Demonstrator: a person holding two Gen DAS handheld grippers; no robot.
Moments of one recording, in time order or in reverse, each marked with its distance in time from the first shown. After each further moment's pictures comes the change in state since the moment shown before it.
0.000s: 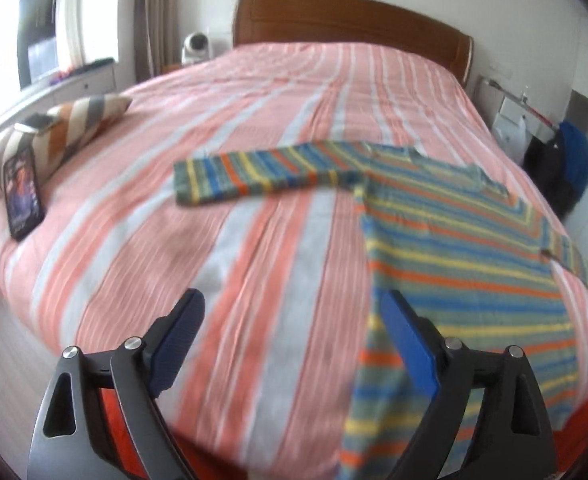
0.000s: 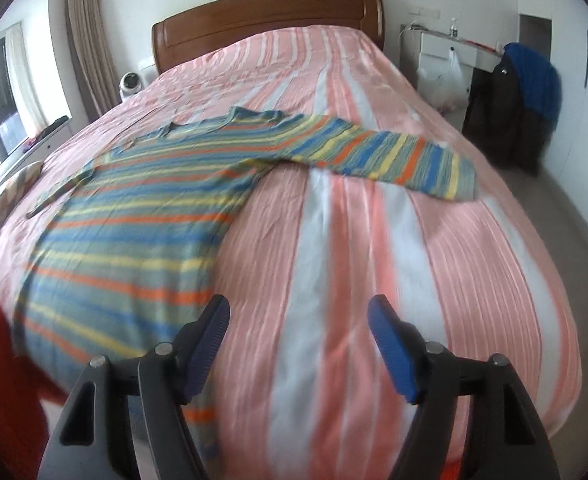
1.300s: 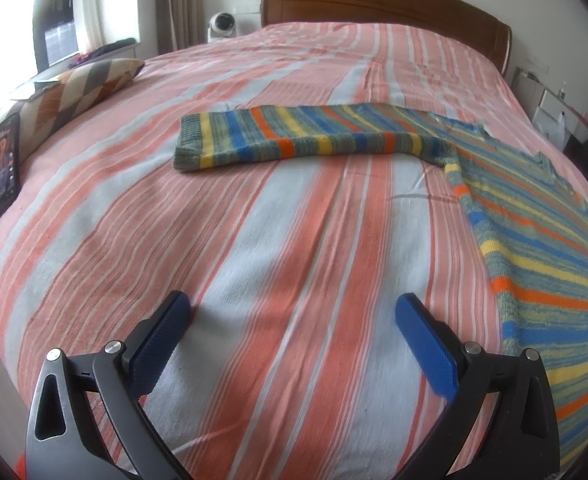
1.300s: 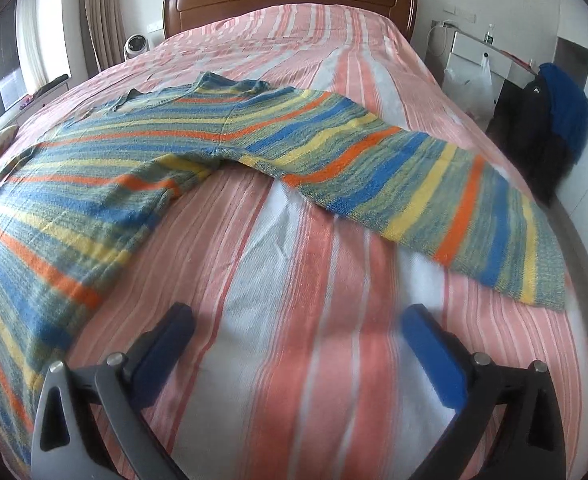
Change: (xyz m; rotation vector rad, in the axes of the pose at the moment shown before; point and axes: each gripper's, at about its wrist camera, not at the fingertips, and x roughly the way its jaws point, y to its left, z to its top) left arm 0.088 0.035 -0.014 -0.051 0.060 0.096; right arm 0.111 -0.014 0.047 -0.137 0.071 -0.001
